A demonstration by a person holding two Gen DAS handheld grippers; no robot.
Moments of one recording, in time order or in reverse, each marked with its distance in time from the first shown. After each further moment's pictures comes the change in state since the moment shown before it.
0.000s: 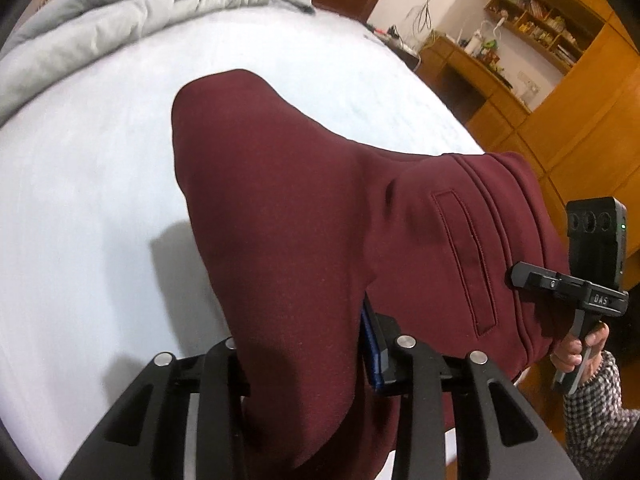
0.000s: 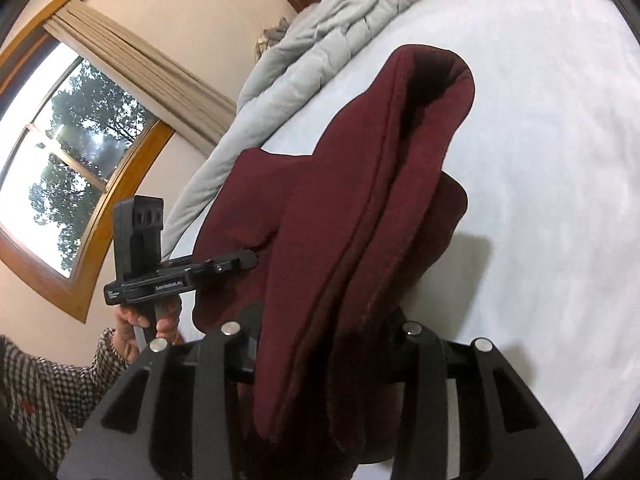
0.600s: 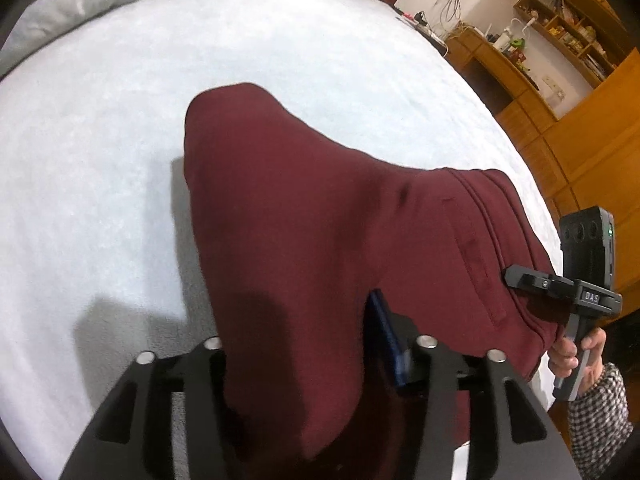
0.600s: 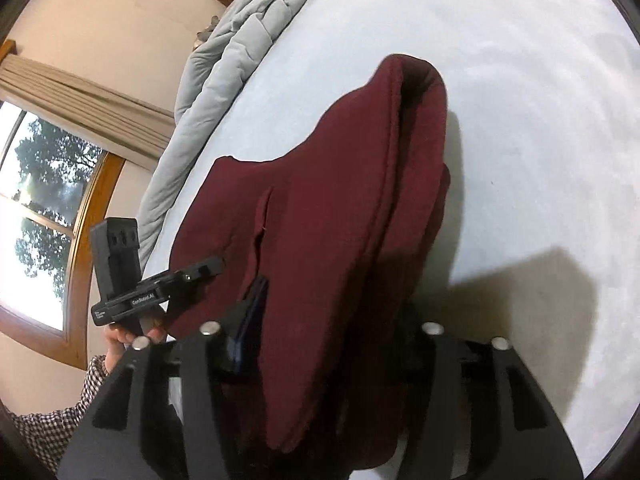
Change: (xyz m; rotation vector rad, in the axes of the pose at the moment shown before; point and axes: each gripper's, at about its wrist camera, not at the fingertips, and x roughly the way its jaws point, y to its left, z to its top) left arm 0.092 0.067 0.019 -0.066 0.097 -0.004; right arm 0.084 -0.111 0.028 0.212 0.074 -0.059
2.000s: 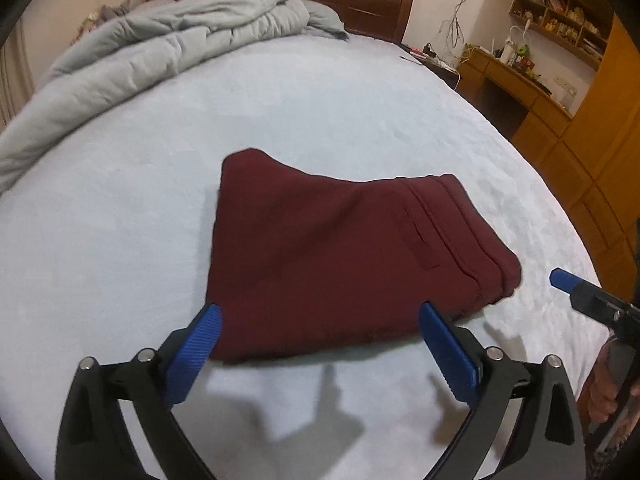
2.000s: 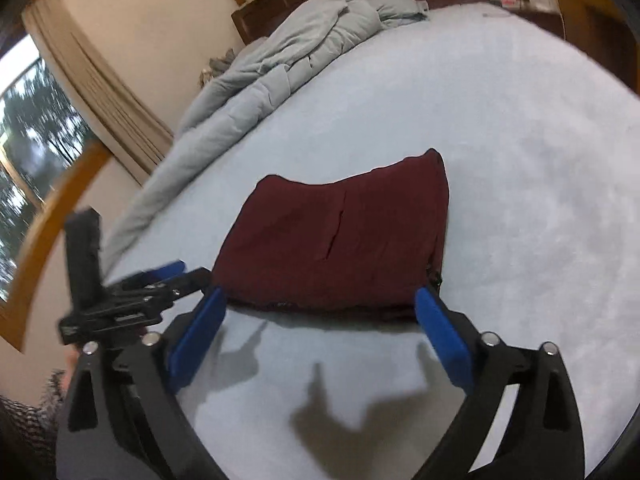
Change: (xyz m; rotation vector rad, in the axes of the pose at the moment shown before) left arm -0.105 -0.086 -0.069 0.079 -0.205 0.238; right arm -0.085 0.124 -0.096 -0.200 -0.247 -0.248
